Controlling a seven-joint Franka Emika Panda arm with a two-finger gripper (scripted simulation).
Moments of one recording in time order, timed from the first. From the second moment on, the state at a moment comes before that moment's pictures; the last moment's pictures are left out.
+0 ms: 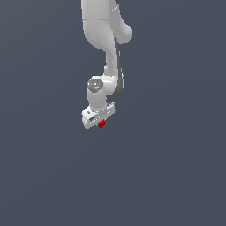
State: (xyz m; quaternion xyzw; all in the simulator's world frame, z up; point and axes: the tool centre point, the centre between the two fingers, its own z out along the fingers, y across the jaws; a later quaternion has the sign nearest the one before) arm -0.089 -0.075 0.020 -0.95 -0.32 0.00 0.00
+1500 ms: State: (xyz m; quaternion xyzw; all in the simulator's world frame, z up) arm -0.073 -0.069 0.163 -0.95 -0.32 0.00 0.00
